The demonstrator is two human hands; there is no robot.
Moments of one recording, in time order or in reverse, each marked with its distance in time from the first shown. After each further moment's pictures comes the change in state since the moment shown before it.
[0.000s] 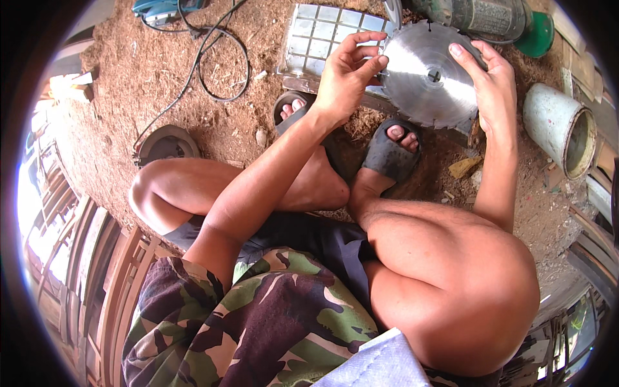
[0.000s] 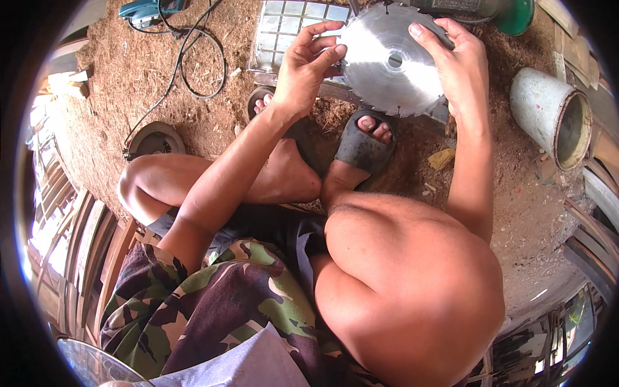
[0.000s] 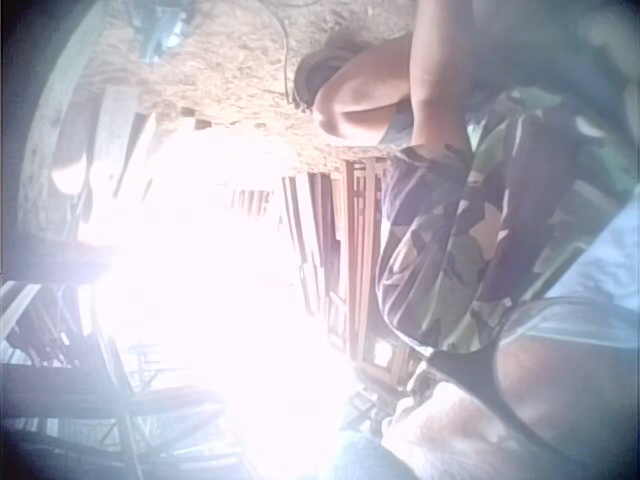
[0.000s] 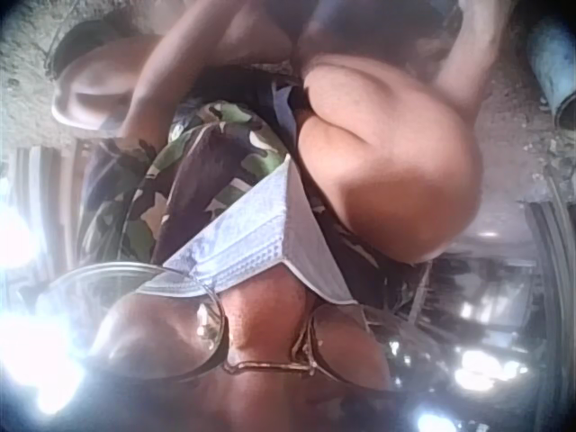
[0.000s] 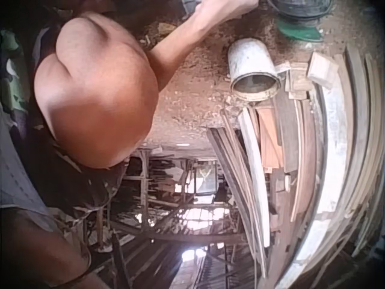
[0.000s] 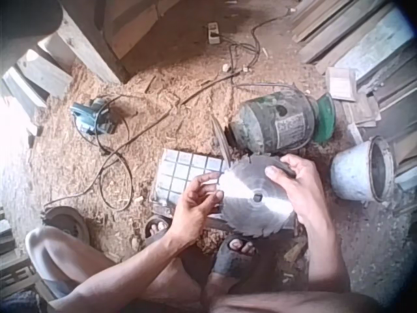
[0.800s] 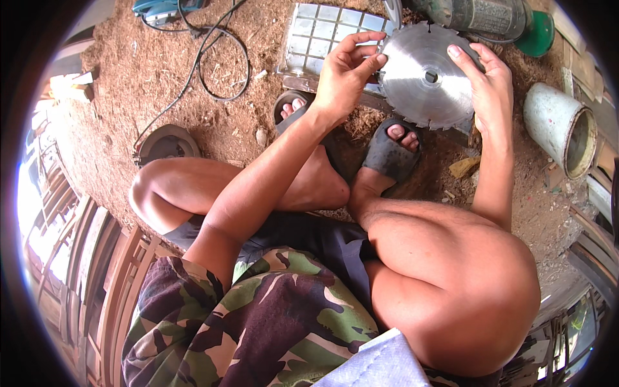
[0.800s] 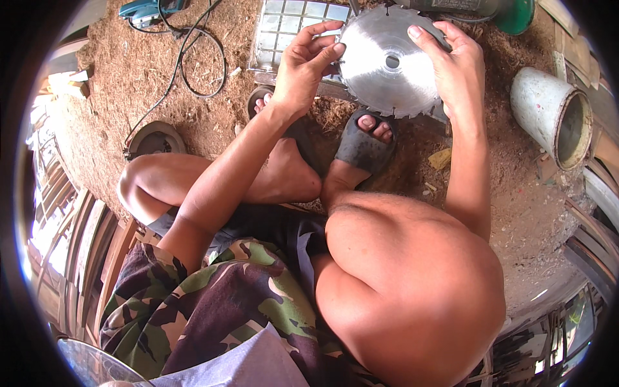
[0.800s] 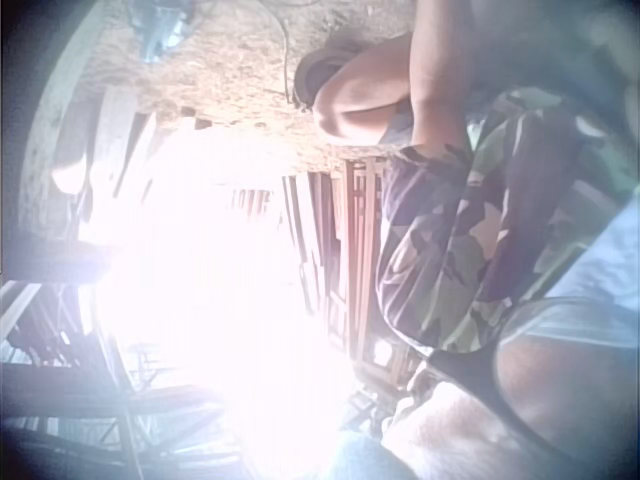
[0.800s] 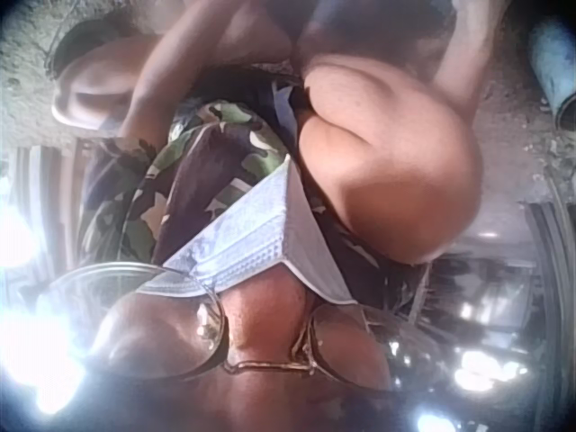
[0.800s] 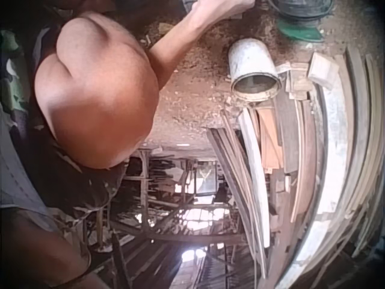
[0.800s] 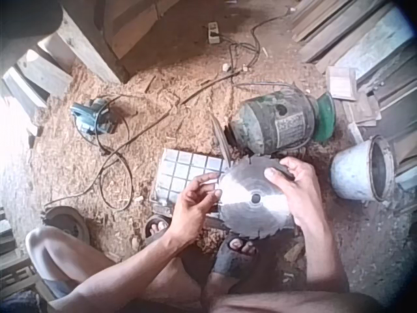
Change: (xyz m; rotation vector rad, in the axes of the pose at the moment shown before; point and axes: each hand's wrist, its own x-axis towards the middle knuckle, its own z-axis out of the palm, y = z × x) left_hand 0.000 -0.001 0.000 0.004 0.020 0.018; right_hand -0.003 0.011 0.003 -0.009 0.078 0.009
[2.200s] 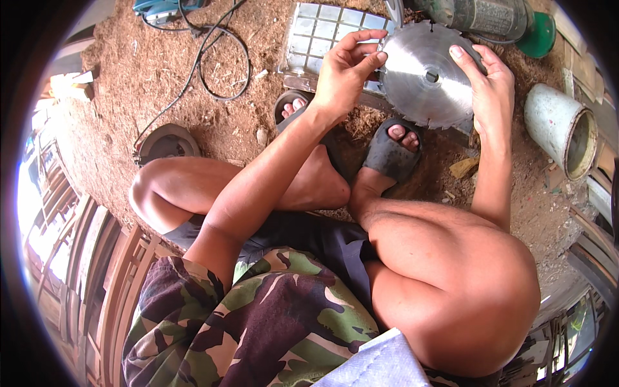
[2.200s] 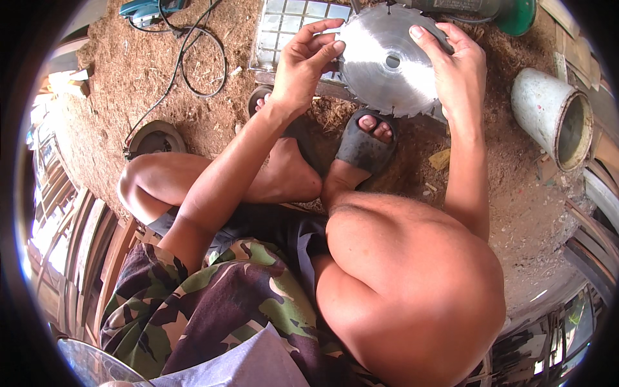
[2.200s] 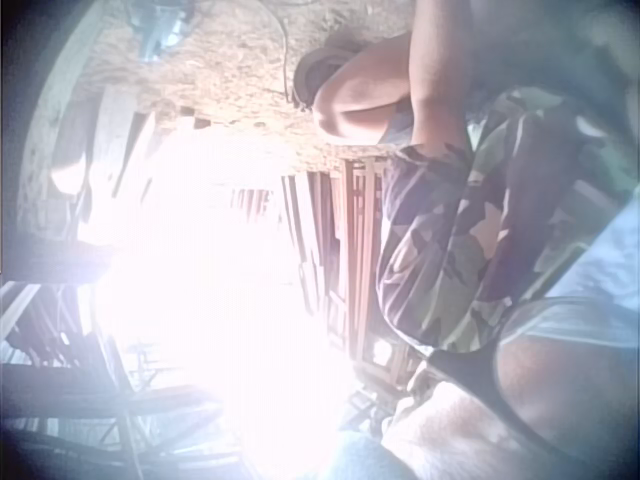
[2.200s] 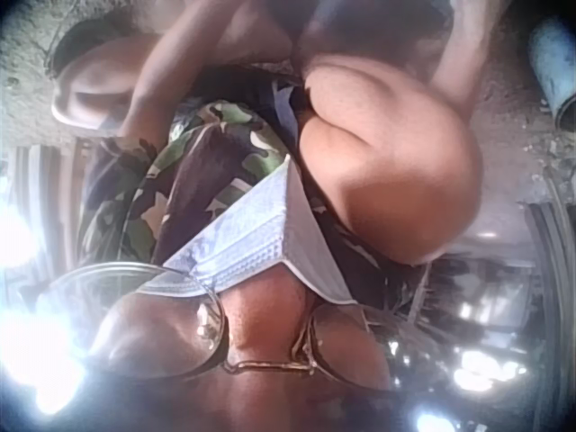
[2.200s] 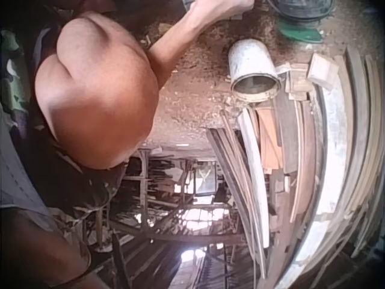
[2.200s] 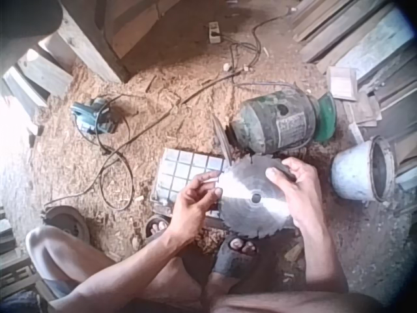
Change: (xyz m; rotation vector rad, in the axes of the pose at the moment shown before) left_hand 0.001 0.006 0.003 -0.042 0.014 -0.011; right_hand -0.005 -0.003 0.005 0.048 0.042 -0.021
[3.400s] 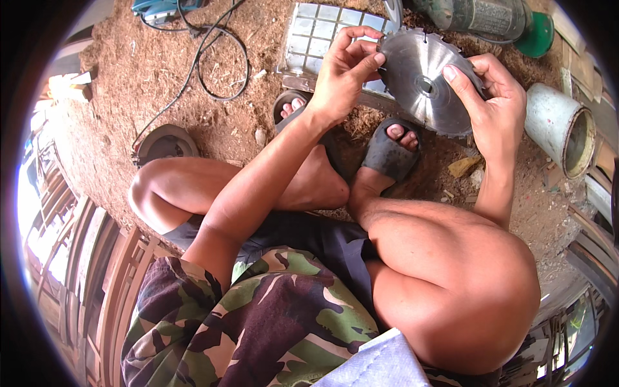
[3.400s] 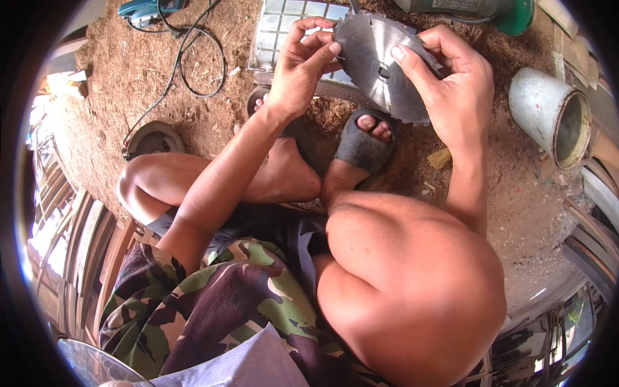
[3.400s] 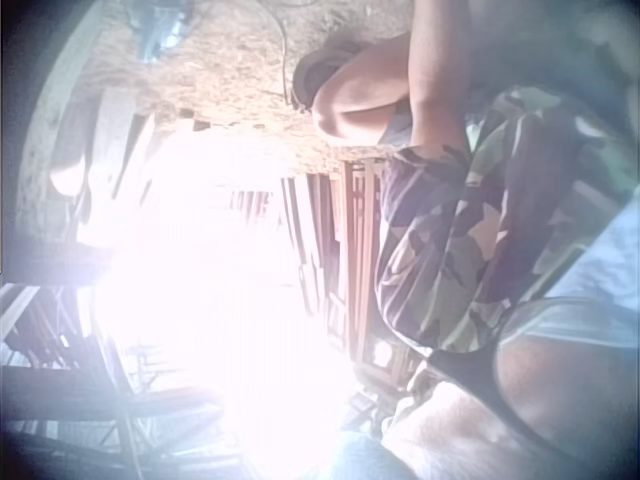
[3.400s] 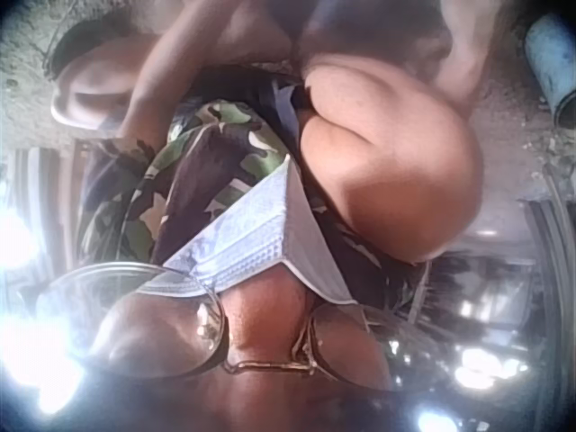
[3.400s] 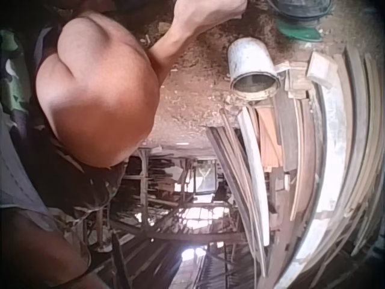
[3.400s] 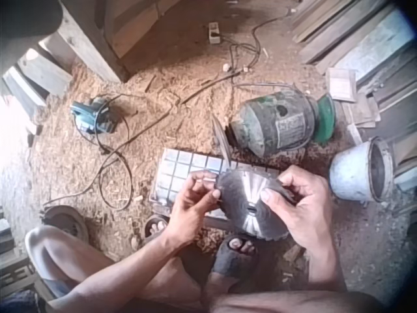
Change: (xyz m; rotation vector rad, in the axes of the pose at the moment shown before) left_hand 0.000 -0.004 -0.011 -0.011 -0.124 0.051; right_hand -0.037 -0.055 0.001 -0.214 -0.180 -0.220
